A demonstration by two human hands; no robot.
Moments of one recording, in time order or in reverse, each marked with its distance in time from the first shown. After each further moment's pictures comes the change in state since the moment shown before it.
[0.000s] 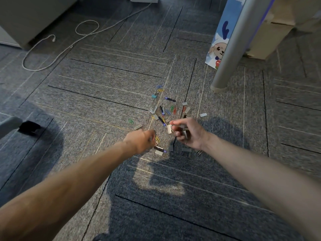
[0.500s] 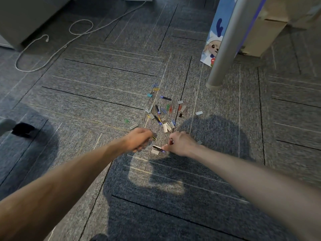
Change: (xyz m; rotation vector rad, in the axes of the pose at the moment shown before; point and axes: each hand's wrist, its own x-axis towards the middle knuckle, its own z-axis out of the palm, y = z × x) left_hand -0.005 0.006 -0.008 -0.894 -0.199 -0.078; right_hand 0.001 0.040 -0.005 -1.507 0.236 -0.008
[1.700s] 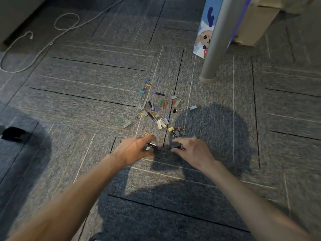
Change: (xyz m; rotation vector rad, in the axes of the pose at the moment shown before) left_hand -0.007 -0.022 0.024 0.964 0.203 0.477; right_hand -0.043 0.053 0.019 -0.059 0.395 -0.272
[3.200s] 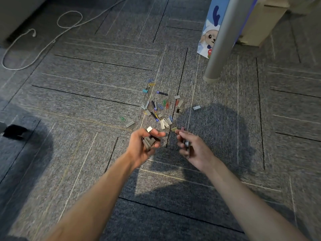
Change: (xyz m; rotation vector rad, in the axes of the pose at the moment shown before) left_hand 0.011 0.031 -0.004 -1.932 0.186 -0.566; right_hand 0.014 -0.023 -0.010 1.788 -0.086 0.621
